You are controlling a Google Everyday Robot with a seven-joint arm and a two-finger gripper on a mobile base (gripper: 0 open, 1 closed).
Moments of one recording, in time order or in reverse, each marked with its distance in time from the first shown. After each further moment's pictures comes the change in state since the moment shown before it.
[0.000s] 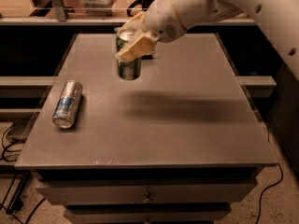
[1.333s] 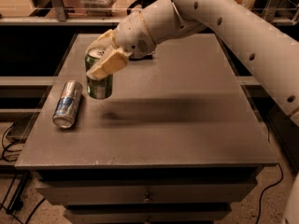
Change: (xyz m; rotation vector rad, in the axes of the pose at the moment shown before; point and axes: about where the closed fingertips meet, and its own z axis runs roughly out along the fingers) arm -0.030 0.047 0.068 -0.229 -0.136 -0.002
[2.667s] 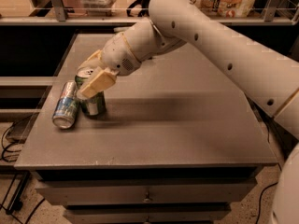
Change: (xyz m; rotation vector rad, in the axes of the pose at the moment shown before) arm 0.025 0.016 0.055 -0.077 0.045 0.046
